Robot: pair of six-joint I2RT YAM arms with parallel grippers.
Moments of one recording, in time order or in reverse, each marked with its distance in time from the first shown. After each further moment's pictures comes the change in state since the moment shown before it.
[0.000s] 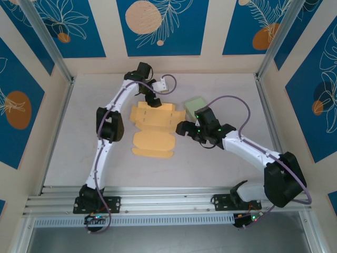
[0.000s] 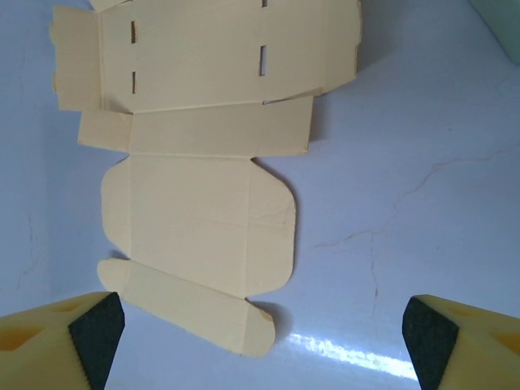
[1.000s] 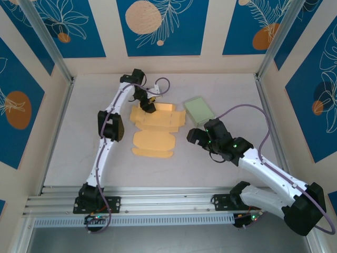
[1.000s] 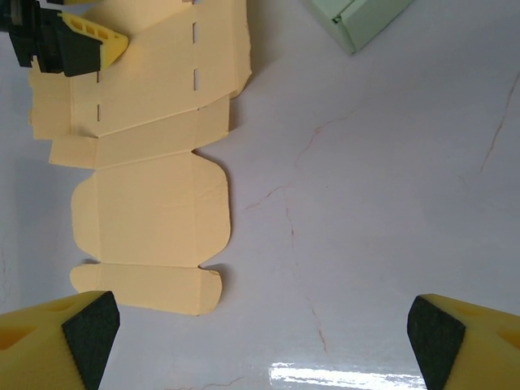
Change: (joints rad) left arm 0.074 0.161 0.148 -0.236 0.163 0.077; right arm 0.072 -0.317 -0.095 -0.206 0.237 0.131
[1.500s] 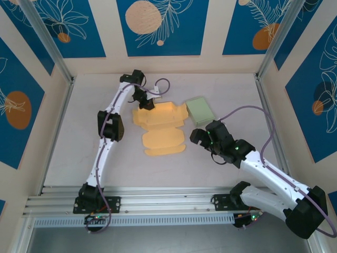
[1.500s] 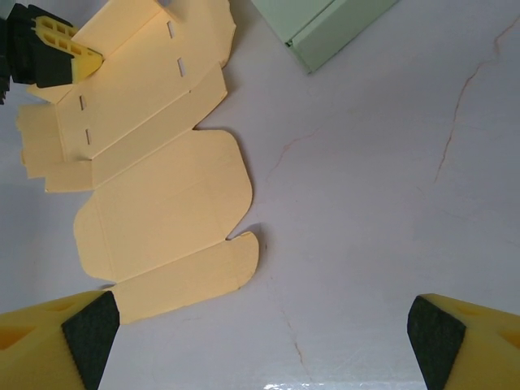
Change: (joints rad) left arm 0.000 -0.005 0.003 -0.068 0.008 0.022; right arm 0.000 -0.042 -0.033 -0.011 0.072 0.014
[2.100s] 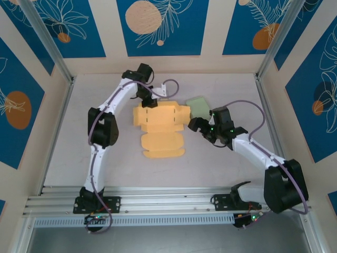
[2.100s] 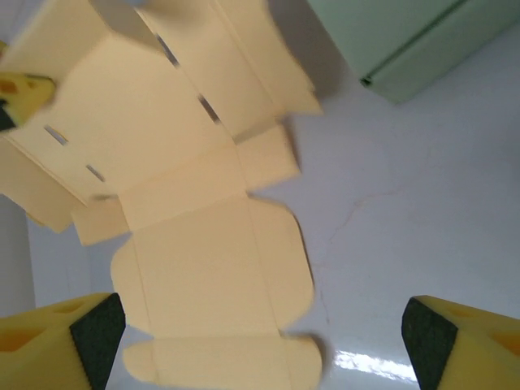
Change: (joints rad) left arm -0.156 -0.559 -0.665 0.250 -0.277 -0.046; right arm -0.313 0.340 0.038 0.336 -0.485 -0.140
